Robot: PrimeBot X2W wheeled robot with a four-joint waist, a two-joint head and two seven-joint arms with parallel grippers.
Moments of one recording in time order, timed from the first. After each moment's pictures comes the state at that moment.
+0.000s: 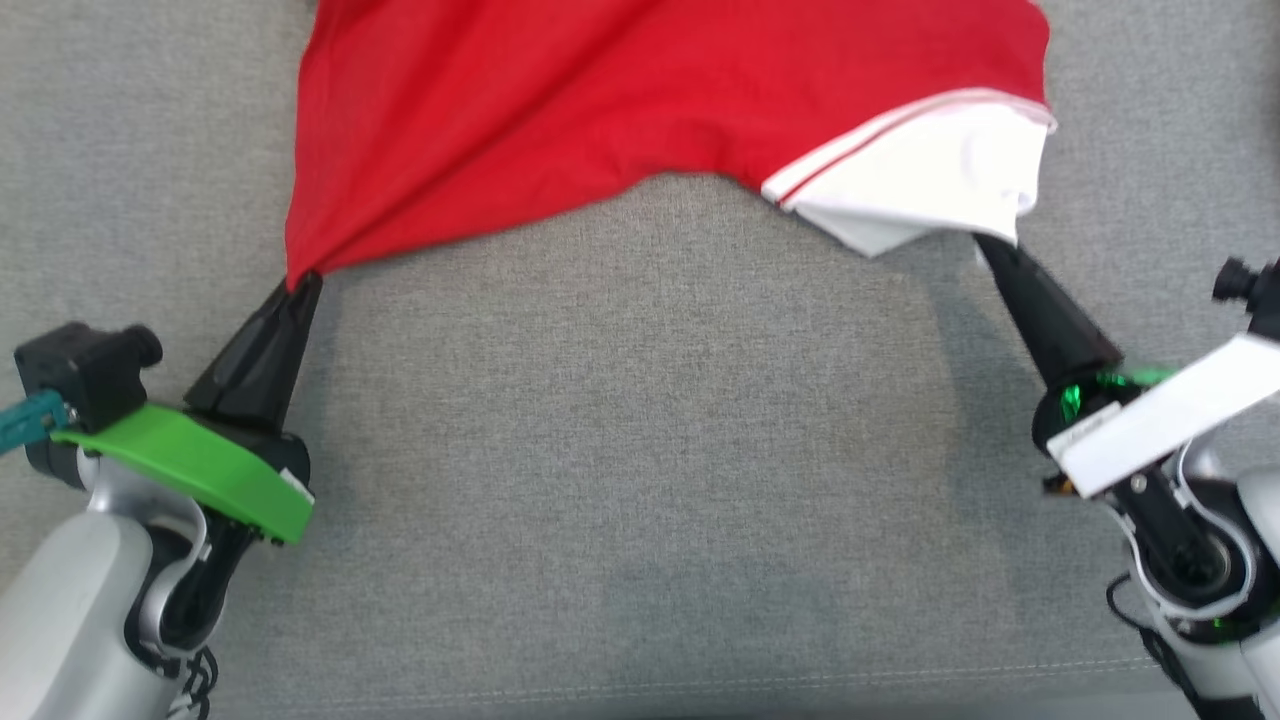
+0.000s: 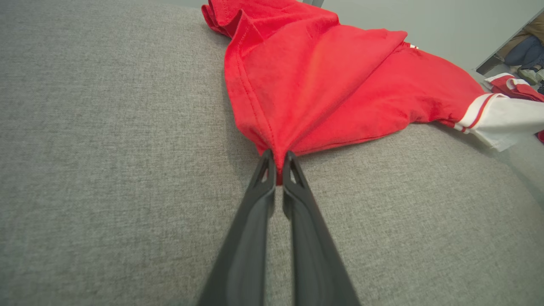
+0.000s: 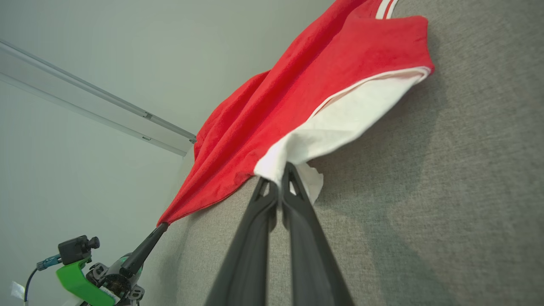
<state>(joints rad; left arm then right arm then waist) -0.39 0.50 -0.49 0.06 -0.87 -0.05 -0.12 -0.19 -0.38 0.31 -0.28 1.10 -0.07 0.08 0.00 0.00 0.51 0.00</state>
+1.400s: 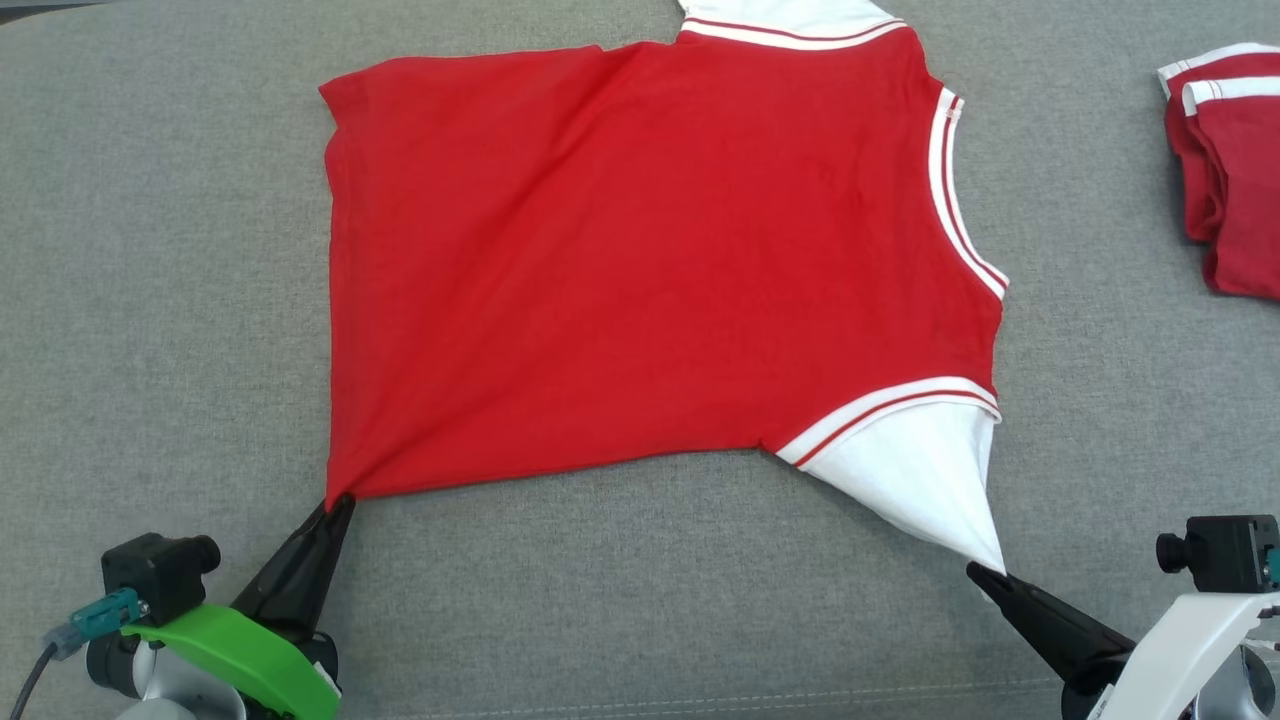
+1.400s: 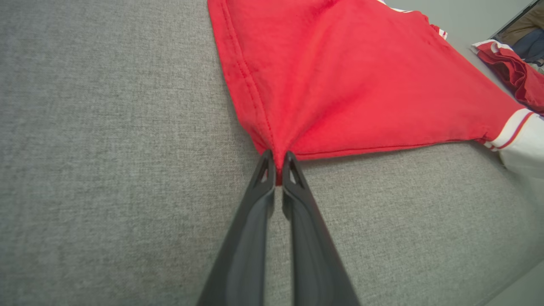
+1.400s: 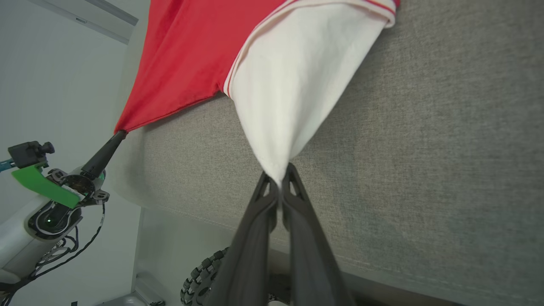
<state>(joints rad) -0.11 0.48 -0.55 0.16 -0.89 -0.08 -0.21 0.28 -0.61 0.38 -0.38 1.10 -0.08 0.22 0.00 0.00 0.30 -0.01</state>
